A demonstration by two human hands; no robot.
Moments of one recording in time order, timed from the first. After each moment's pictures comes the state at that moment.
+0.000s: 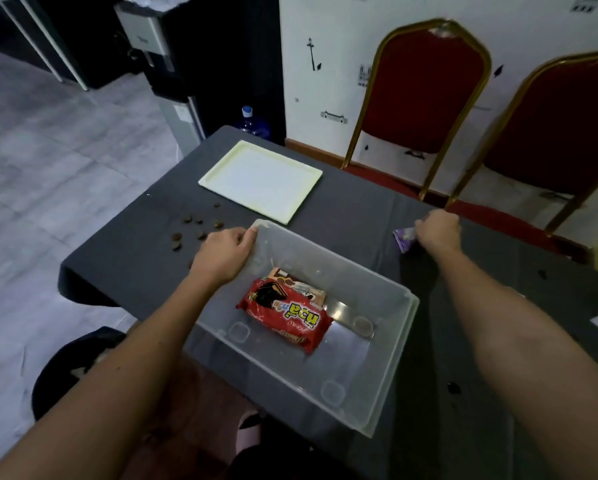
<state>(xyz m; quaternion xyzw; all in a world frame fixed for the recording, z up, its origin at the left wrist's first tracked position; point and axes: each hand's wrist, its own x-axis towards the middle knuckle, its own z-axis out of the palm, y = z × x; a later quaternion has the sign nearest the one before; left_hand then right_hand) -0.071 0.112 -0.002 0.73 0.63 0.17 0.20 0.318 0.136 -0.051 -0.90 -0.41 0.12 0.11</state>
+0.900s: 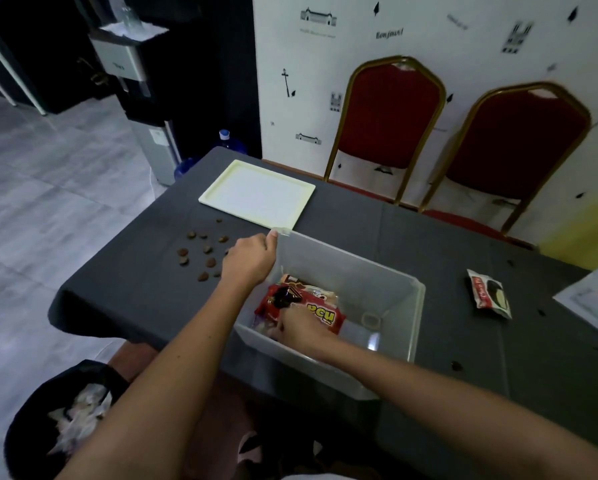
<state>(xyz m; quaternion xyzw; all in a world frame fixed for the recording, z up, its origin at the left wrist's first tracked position) -0.063 0.104 0.010 0.74 0.62 0.14 0.22 0.035 -0.006 0.002 -0.65 -0.64 0.40 0.02</state>
